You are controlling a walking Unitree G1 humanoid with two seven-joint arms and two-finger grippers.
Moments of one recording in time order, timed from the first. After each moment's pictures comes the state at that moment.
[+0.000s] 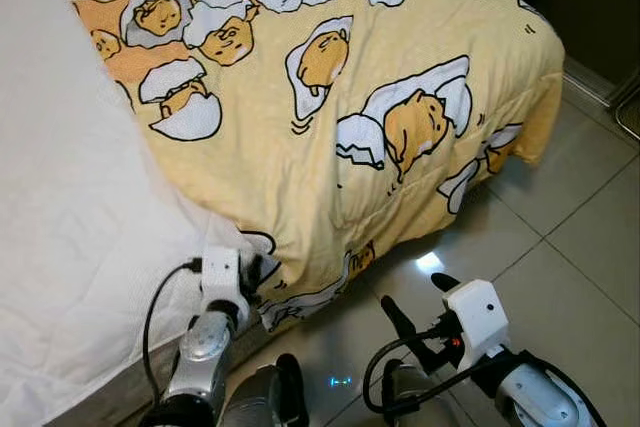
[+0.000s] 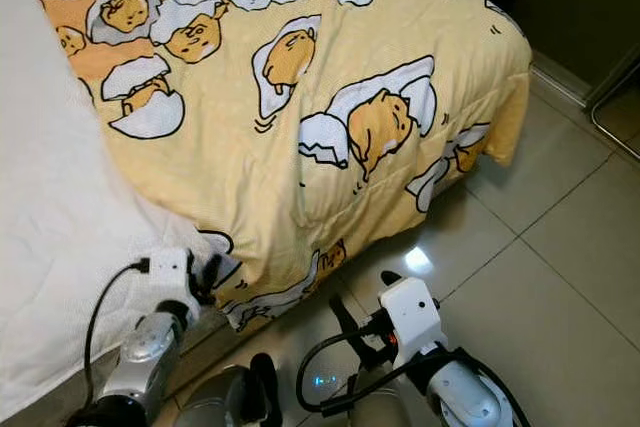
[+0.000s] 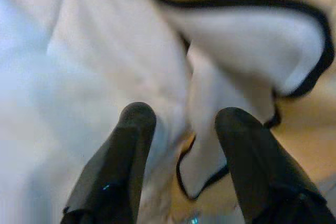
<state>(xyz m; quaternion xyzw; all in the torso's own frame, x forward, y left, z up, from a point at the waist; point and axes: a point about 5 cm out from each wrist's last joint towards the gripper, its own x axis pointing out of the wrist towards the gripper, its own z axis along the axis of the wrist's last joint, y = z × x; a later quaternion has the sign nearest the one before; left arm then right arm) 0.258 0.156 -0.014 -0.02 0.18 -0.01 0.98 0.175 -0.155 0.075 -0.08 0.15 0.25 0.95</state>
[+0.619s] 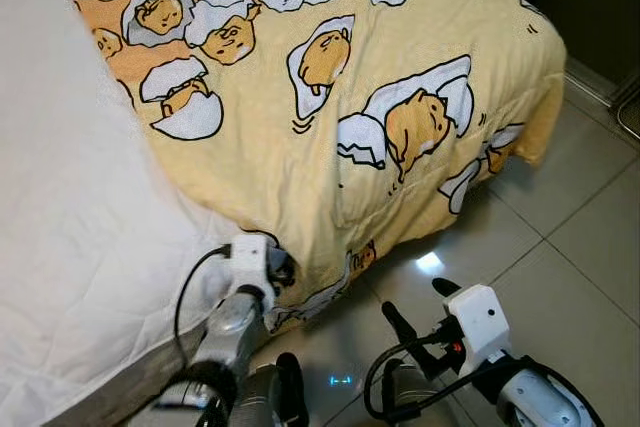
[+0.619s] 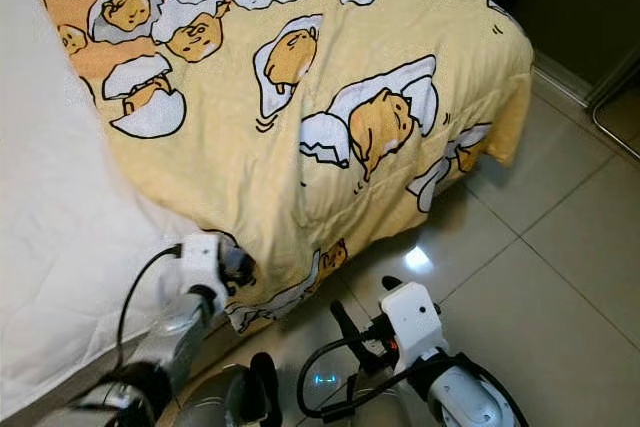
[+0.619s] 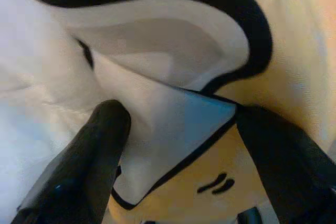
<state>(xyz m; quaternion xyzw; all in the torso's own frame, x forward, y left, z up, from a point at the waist) 0.284 0.122 -0.010 -0.04 0.24 -0.07 0.97 0.170 -0.156 0.072 -0.08 0.15 0.25 0.95</state>
